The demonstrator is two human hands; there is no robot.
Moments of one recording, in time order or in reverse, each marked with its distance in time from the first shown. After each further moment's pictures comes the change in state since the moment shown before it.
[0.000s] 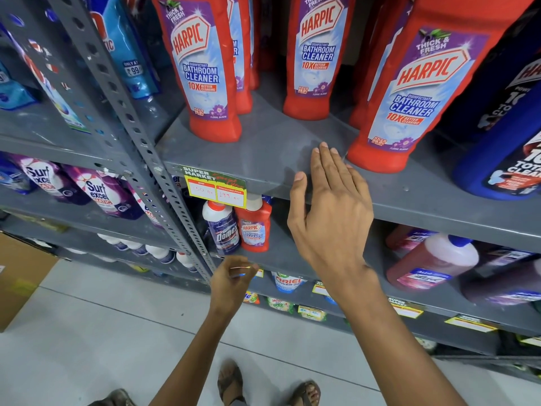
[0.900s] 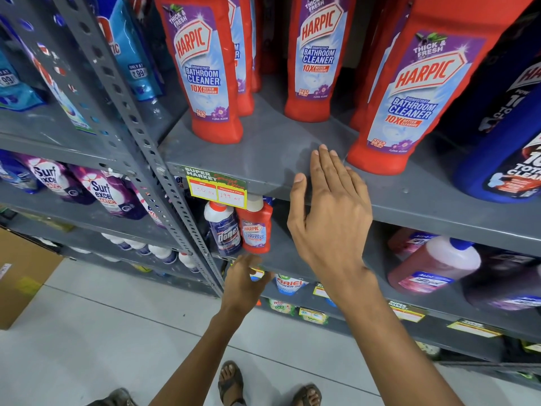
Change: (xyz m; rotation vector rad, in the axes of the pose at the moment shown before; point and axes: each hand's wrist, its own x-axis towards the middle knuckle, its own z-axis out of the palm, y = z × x) left_hand -0.002 0.019 0.018 0.418 -0.108 0.150; right_hand 0.000 0.002 0.000 0.009 0.017 -0.013
